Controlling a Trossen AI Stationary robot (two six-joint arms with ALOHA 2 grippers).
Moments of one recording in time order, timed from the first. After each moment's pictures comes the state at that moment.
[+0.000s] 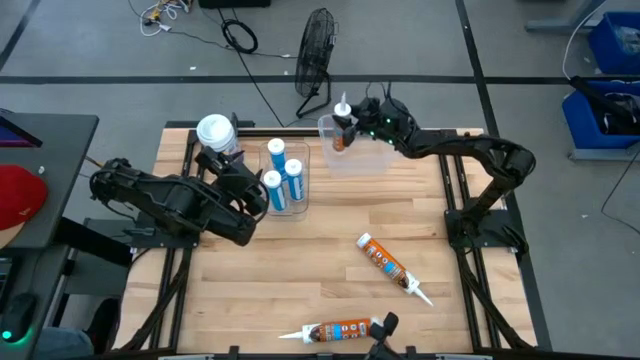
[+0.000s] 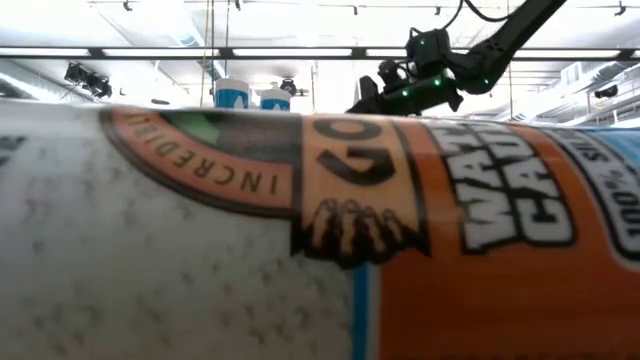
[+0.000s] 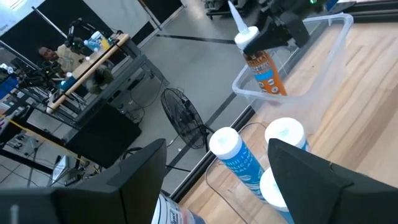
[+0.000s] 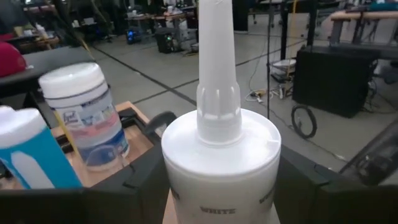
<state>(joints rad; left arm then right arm) -0.38 1.44 1.68 -1.57 -1.21 -0.80 -0.64 1.65 0.94 0.58 -0.07 0.11</state>
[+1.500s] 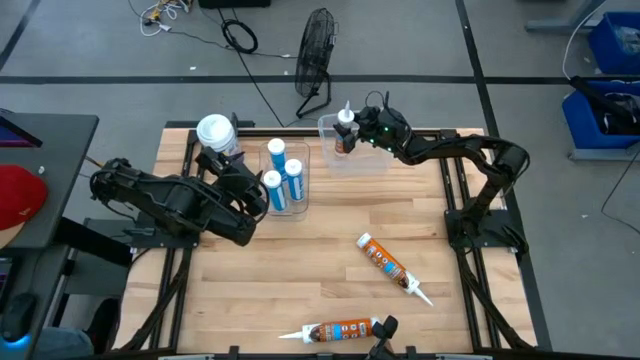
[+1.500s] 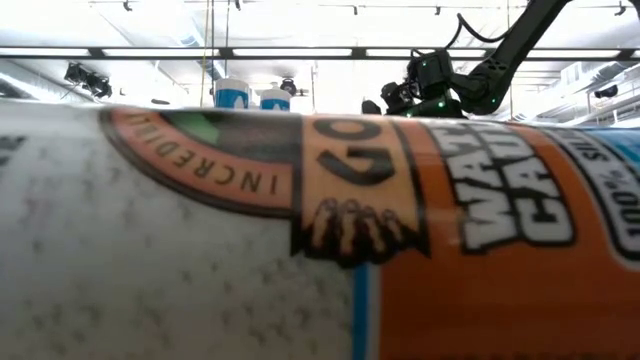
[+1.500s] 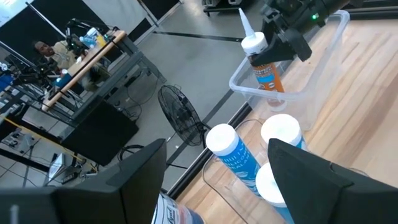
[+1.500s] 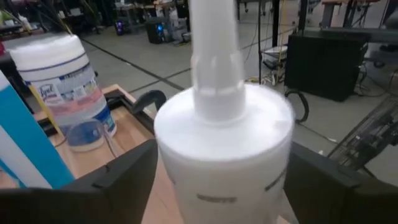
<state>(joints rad) -0.38 1.44 1.68 -1.57 -1.19 -0.80 -0.64 1.71 0.85 0.68 -0.05 0.12</state>
